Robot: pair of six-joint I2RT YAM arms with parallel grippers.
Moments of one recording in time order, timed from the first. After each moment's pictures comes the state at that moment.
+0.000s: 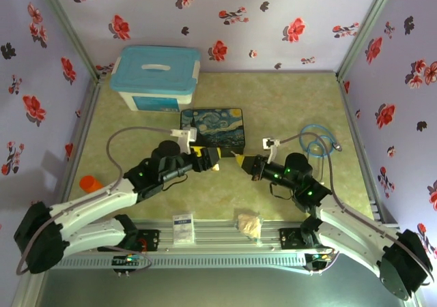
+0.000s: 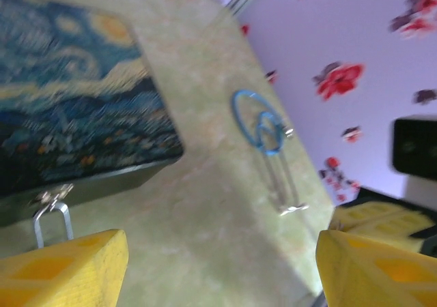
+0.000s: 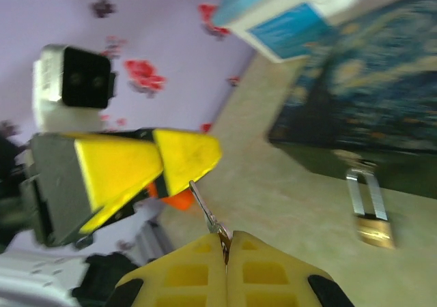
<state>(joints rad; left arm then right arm) -0.92 1.07 0.61 0.10 0.01 -0.76 0.69 0.78 0.32 0.28 -0.36 0.79</state>
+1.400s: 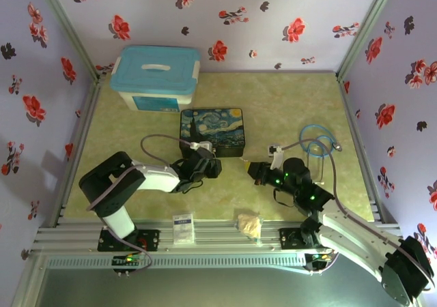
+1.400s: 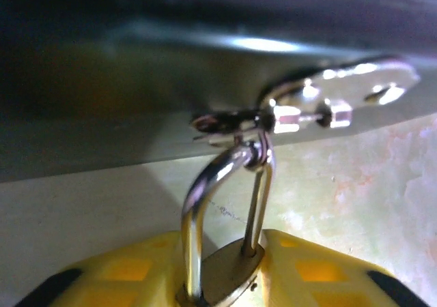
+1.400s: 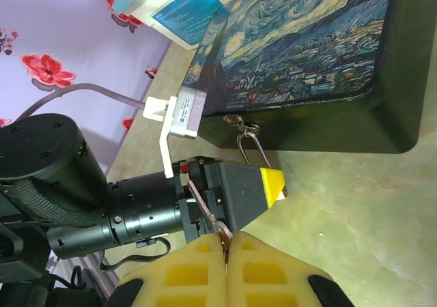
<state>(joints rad) -0.91 1.70 0.65 0.31 -0.15 -0.80 0.69 0.71 0.27 0.12 -0.23 0.76</state>
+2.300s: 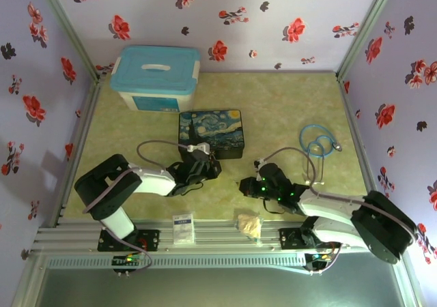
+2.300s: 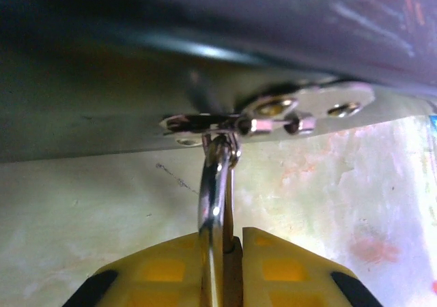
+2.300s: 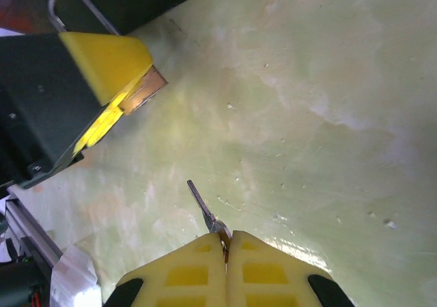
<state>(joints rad) -0.92 1.65 0.57 0.44 -0.05 -0.96 0.82 1.16 0.24 0.23 -0.19 0.97</state>
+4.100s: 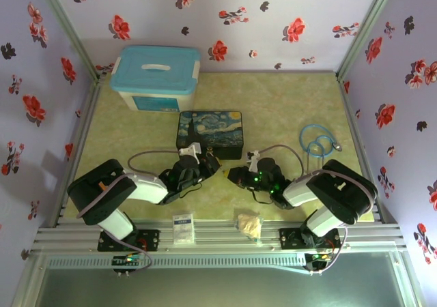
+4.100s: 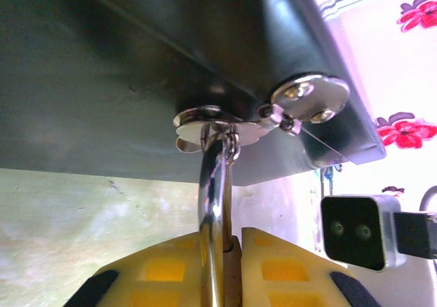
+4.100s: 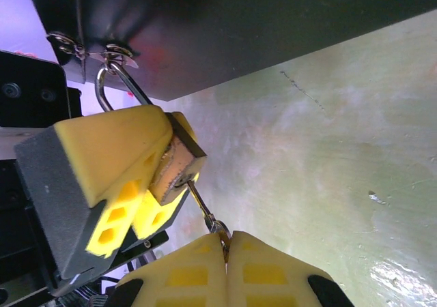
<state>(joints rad) -0.92 1.59 0.42 0.77 -0.05 -1.19 0.76 1.54 0.24 0.89 -0.38 1.16</state>
